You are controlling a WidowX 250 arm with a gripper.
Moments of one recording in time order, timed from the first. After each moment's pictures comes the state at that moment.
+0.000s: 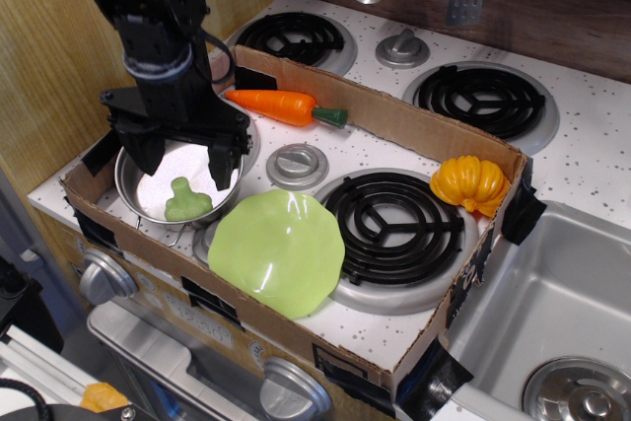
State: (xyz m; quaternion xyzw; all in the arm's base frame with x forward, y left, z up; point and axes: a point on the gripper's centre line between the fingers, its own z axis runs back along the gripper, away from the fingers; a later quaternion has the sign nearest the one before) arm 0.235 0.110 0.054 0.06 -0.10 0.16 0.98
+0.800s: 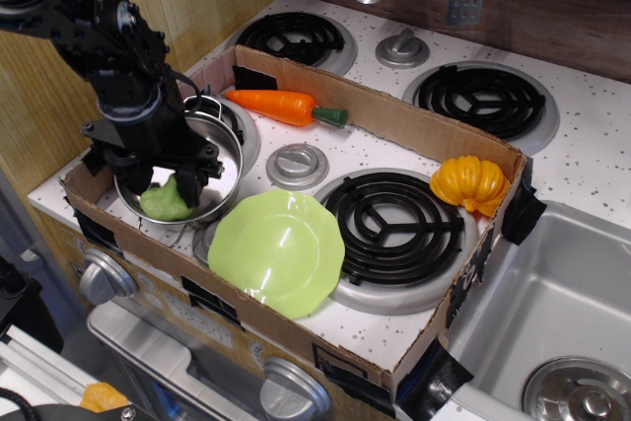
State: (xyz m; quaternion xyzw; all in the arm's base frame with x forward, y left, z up) arm 0.234 0.141 0.024 0.06 -0.13 0.15 0.98
